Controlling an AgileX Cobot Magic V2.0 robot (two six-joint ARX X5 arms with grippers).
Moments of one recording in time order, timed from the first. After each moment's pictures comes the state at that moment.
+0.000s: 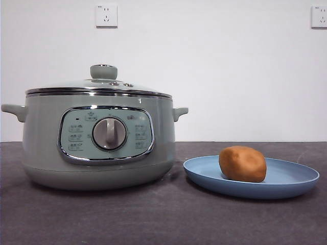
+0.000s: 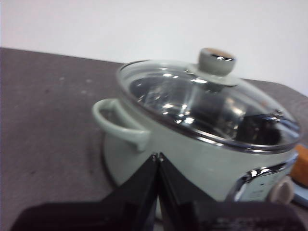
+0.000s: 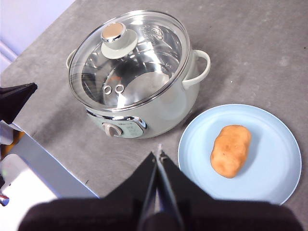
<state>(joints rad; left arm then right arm) -0.17 0.05 0.08 -0.14 0.14 -0.23 0.42 0.93 1.22 -0.93 -0.34 0.04</state>
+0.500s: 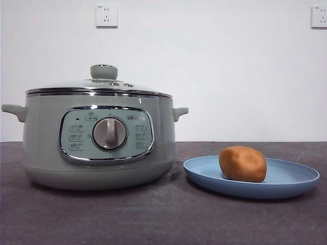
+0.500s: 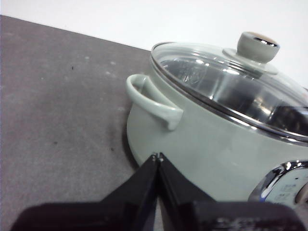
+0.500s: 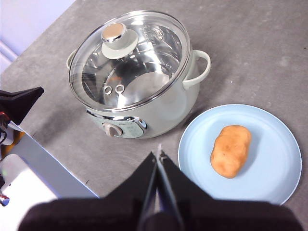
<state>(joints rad) -0.11 0.00 0.02 -0.17 0.13 -0.29 0.42 0.93 1.22 -0.93 -0.34 0.04</state>
